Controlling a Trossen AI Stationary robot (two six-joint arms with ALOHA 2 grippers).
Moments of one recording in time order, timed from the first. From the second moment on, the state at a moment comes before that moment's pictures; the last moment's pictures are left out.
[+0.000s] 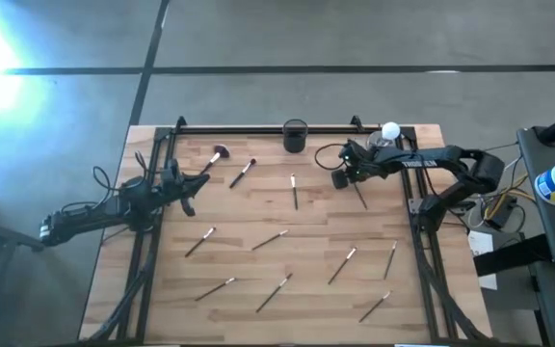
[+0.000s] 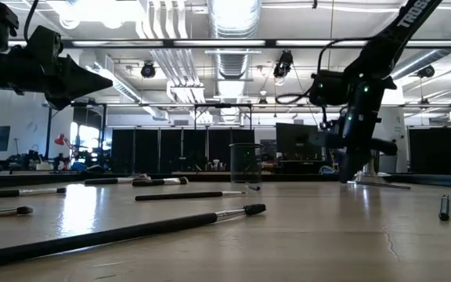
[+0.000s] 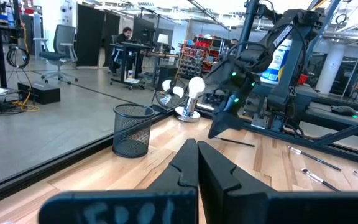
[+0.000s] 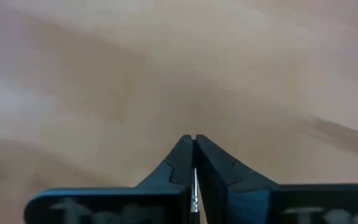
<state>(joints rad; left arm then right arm) 0.24 0.05 0.01 0.04 -0.20 -0.15 -0.56 1.50 0.68 -0.40 0.15 0.64</state>
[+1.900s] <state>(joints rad) 0.24 0.10 0.01 0.15 -0.20 -0.34 -0.74 2.06 1.14 0.79 -0.32 0.15</state>
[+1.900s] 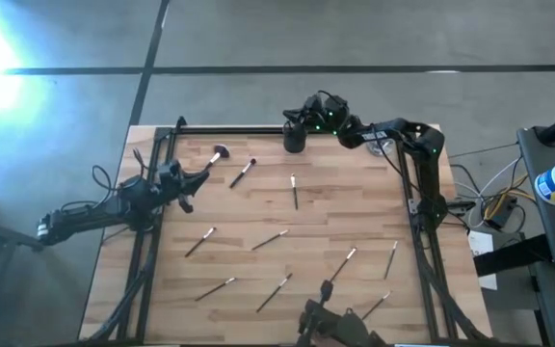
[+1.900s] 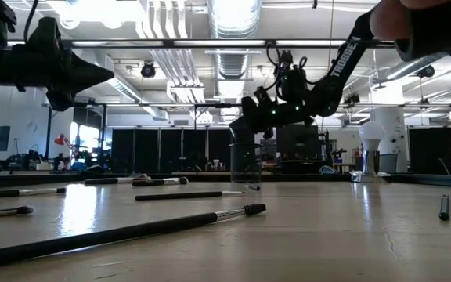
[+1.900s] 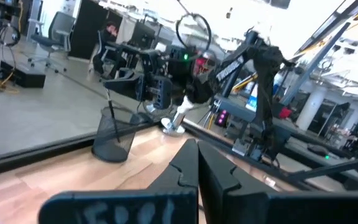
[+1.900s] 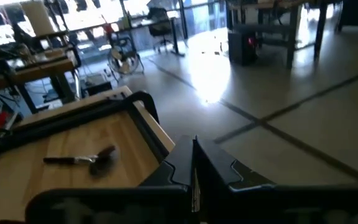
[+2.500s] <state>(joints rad) 0.24 0.21 0.01 0.17 -0.20 -0.37 -0.73 2.05 1.18 0.63 -0.20 0.20</state>
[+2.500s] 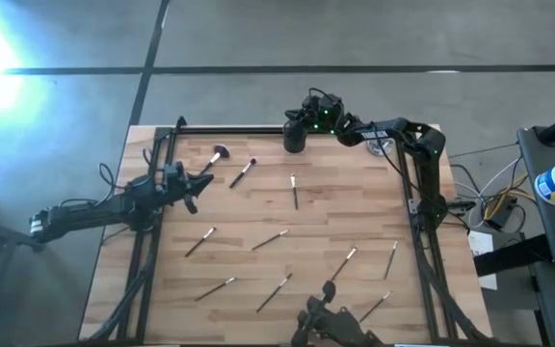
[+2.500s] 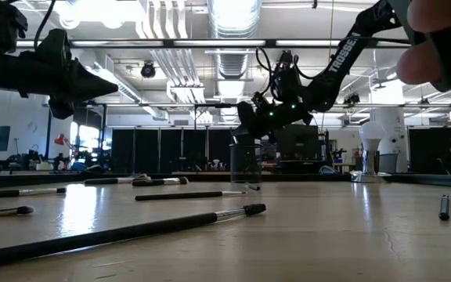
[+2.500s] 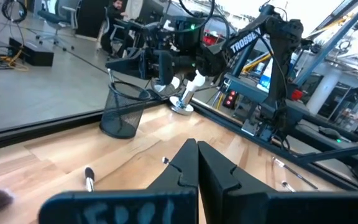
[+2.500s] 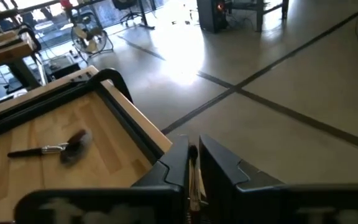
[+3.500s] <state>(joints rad) 0.47 1.20 0.57 0.01 -0.01 -0.37 -0.45 1.27 0.67 0.33 0.01 0.05</state>
